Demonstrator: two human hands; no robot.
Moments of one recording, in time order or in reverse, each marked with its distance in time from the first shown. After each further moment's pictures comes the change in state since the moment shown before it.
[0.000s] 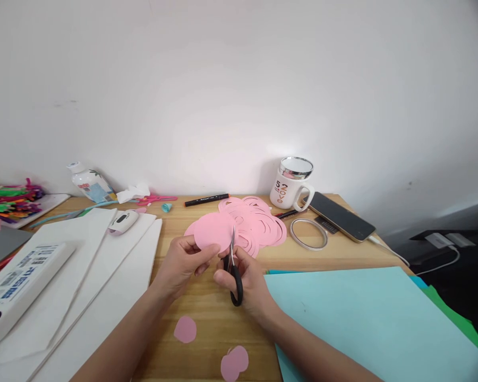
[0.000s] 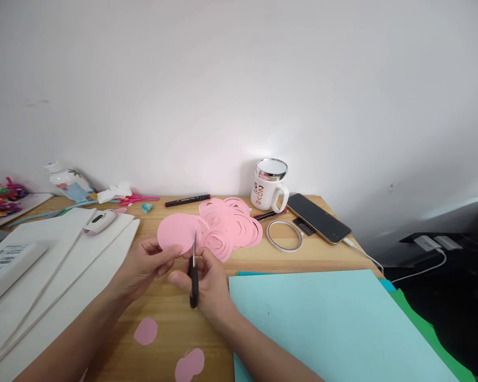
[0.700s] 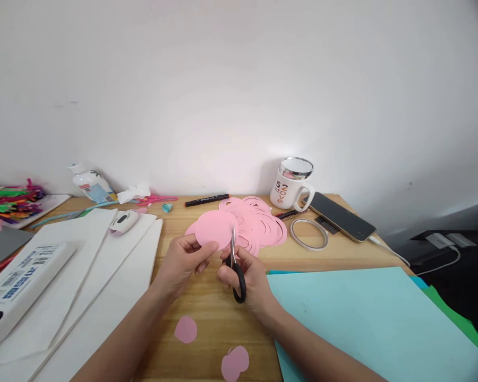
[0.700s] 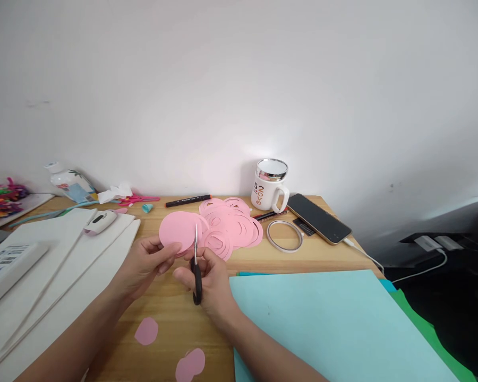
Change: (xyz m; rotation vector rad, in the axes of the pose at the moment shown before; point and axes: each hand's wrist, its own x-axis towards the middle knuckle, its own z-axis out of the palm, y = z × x) left_hand 0.002 -0.004 -0.003 -0.033 0.011 0.042; right_hand 0.003 0.003 -0.003 -0.028 0.024 0.016
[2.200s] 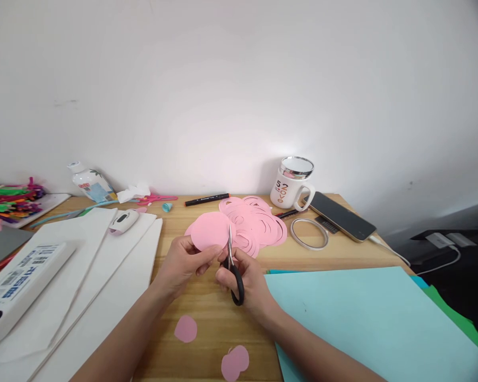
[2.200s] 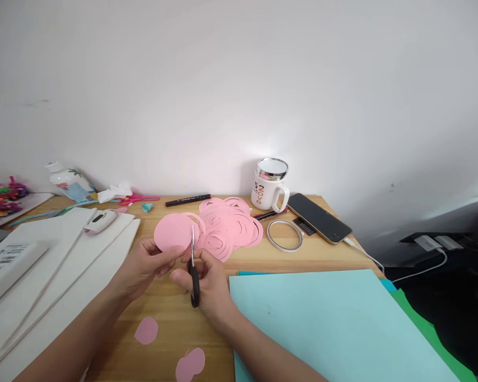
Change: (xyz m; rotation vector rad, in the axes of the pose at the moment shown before) left_hand -0.003 0.005 0.002 0.067 -0.013 -0.054; right_hand -0.002 0.001 0.001 -0.011 -0.026 0.018
